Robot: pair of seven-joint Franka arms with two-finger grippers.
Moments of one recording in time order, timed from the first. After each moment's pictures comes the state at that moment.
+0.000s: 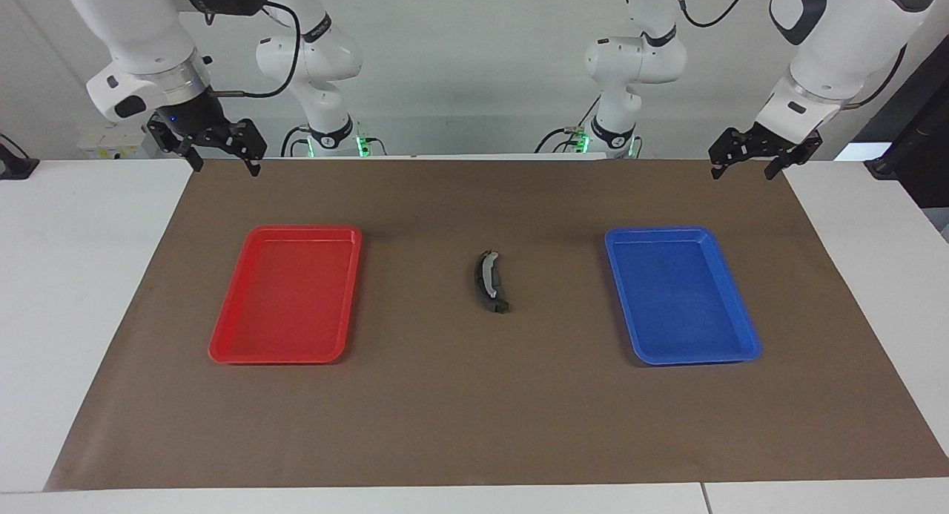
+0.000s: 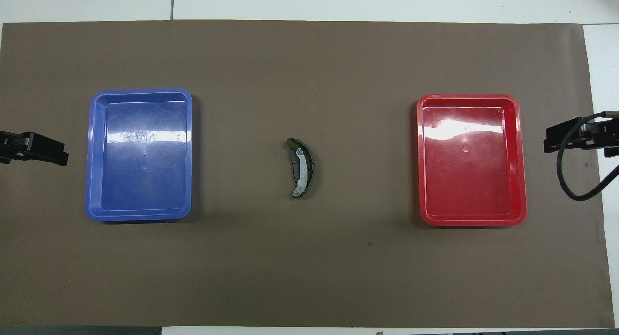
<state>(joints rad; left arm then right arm) -0.15 -0.06 0.10 -1.65 0.03 1.49 0.07 0.04 -0.07 -0.04 -1.62 -0.04 1.49 0.10</state>
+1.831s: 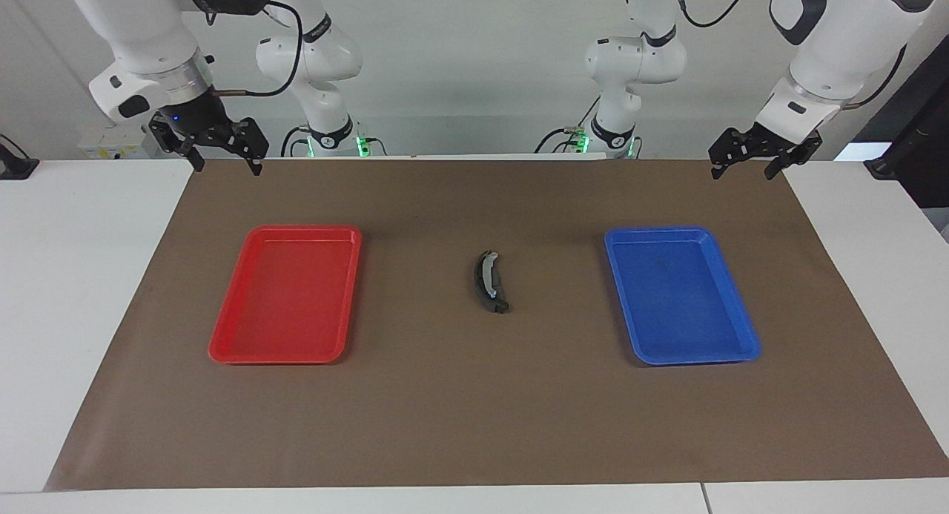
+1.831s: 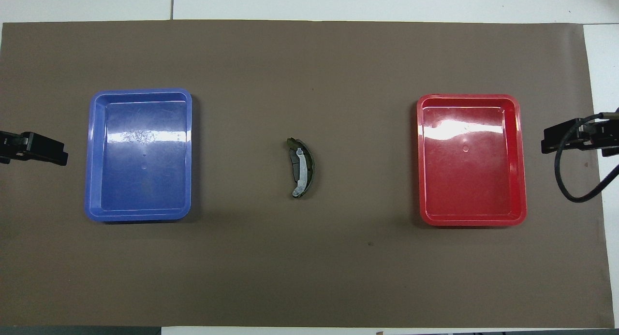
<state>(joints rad) -0.15 -0.06 0.10 -1.65 0.03 1.49 0.07 0.04 -0.07 -0.03 -1.62 -0.03 1.49 0.09</state>
